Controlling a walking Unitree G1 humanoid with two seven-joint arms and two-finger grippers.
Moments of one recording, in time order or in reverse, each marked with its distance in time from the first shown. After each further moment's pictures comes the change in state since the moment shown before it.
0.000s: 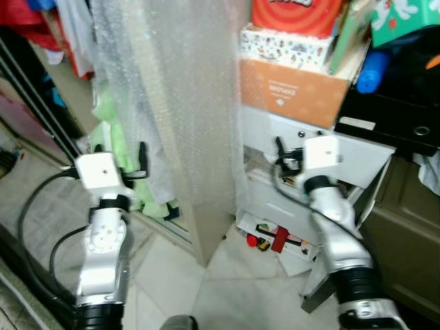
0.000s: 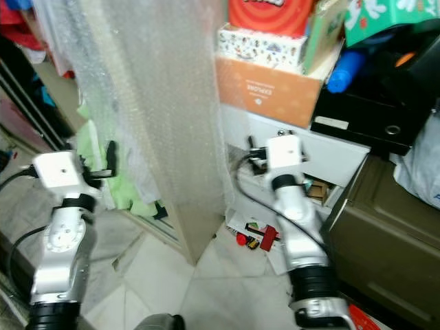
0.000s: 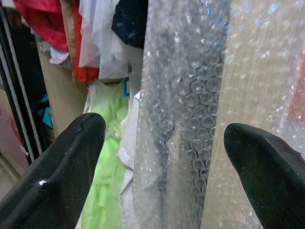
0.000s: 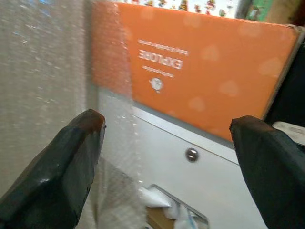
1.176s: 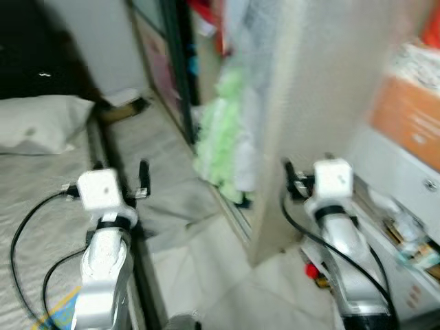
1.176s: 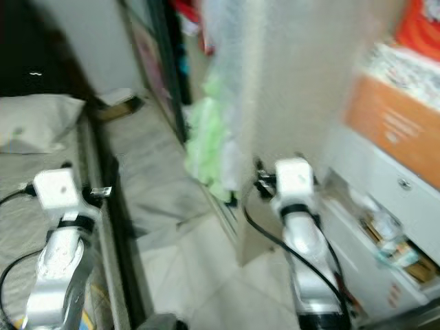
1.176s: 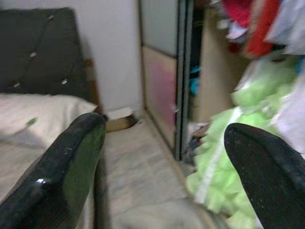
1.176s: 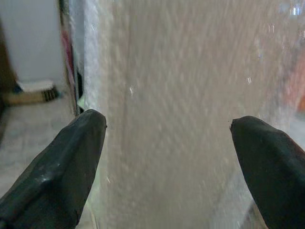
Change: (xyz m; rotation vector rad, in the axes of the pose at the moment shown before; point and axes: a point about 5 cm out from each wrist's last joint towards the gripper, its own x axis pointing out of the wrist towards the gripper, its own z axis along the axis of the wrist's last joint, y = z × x) left arm -0.037 0.003 0.000 0.029 0.086 0.036; right arm -0.051 -0.008 -0.007 0.011 0.079 -0.069
